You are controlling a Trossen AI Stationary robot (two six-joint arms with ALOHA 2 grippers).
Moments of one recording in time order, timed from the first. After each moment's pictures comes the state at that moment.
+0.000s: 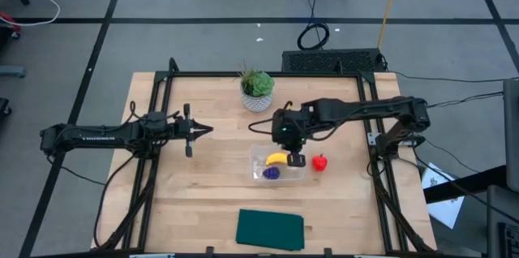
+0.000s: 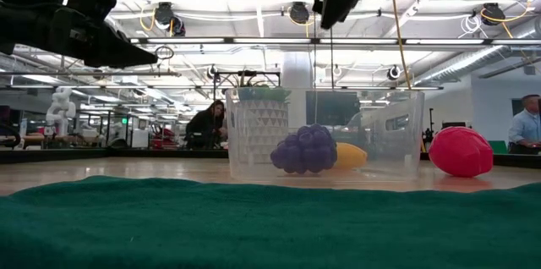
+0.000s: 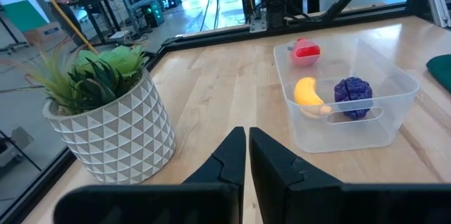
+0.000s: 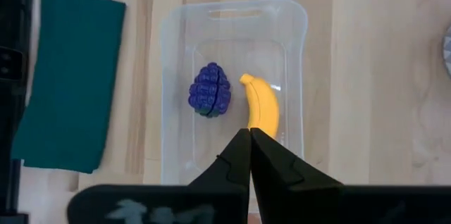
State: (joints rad) left arm 0.15 0.47 0.12 0.16 0.02 0.20; right arm 0.03 1.67 1.56 -1.03 -0.13 0.05
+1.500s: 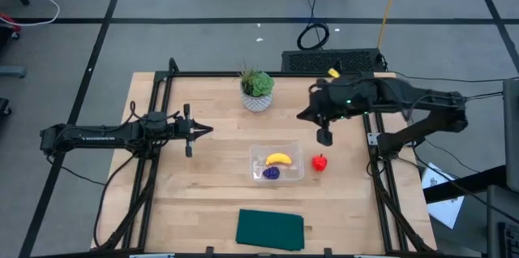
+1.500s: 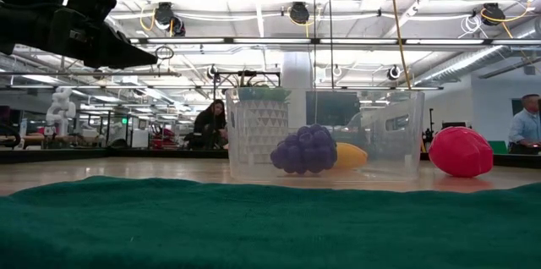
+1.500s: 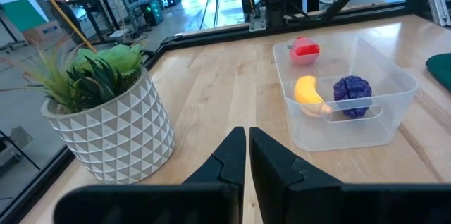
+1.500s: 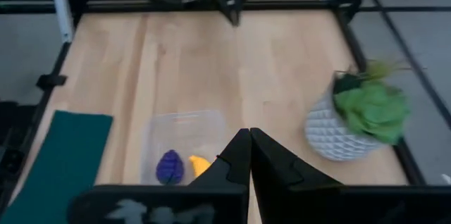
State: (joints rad) left arm 0.15 0.47 0.12 0.16 0.02 0.20; right arm 0.01 1.27 1.55 -0.93 0.07 0.03
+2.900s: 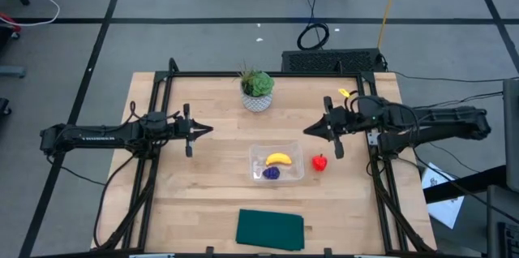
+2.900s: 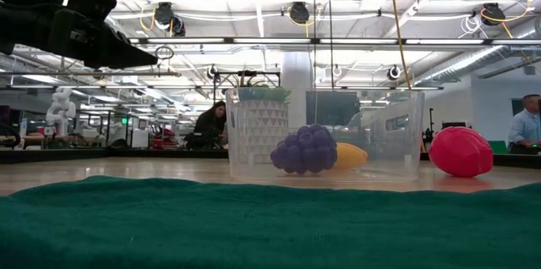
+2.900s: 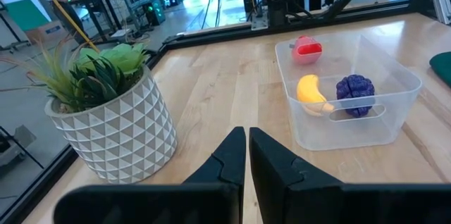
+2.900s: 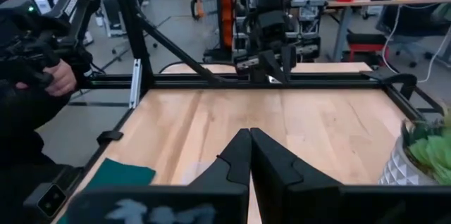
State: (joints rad) left arm 0.15 0.47 0.12 0.16 0.02 0.20; right arm -0.01 0.85 0.73 -0.08 -0.14 0.05
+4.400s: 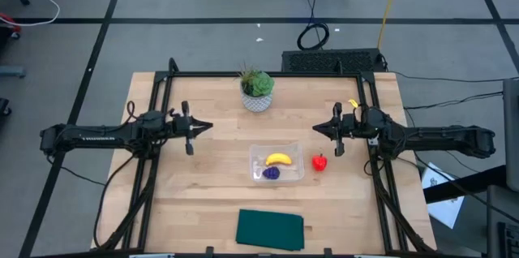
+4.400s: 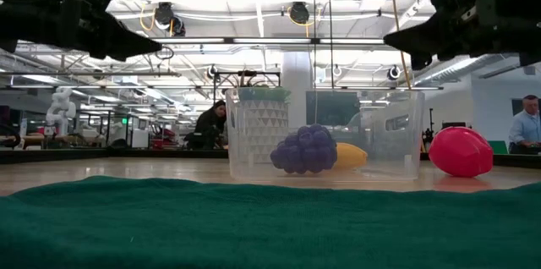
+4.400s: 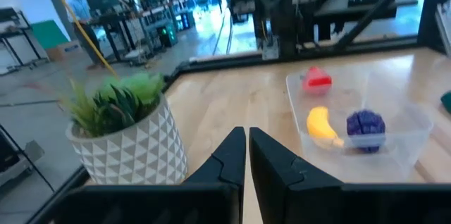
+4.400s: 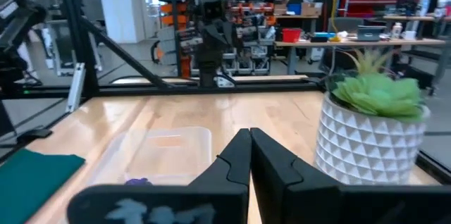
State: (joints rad) left arm 0.15 0.47 0.12 0.26 -0.01 0.18; right arm -0.24 0.62 0.07 0.56 -0.19 0.02
